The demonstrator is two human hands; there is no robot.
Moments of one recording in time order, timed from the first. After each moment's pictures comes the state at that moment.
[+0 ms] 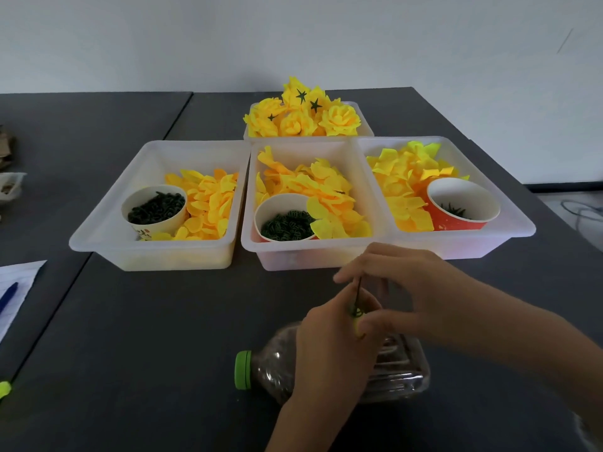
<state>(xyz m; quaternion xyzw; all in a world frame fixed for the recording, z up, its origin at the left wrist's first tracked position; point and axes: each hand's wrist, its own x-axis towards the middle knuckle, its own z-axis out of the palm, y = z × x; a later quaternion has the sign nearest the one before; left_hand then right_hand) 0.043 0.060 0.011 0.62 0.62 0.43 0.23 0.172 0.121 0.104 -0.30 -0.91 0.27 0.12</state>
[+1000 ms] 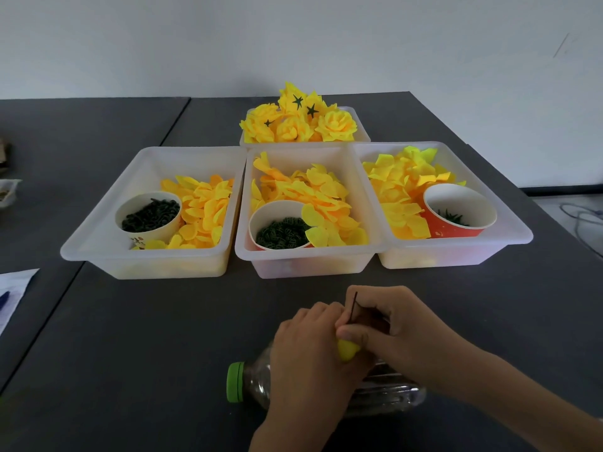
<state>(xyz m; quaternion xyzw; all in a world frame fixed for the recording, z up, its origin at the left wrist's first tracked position) 0.029 0.061 0.013 0.68 0.67 0.23 0.17 0.165 0.111 0.061 -0.34 -0.82 0.41 0.20</state>
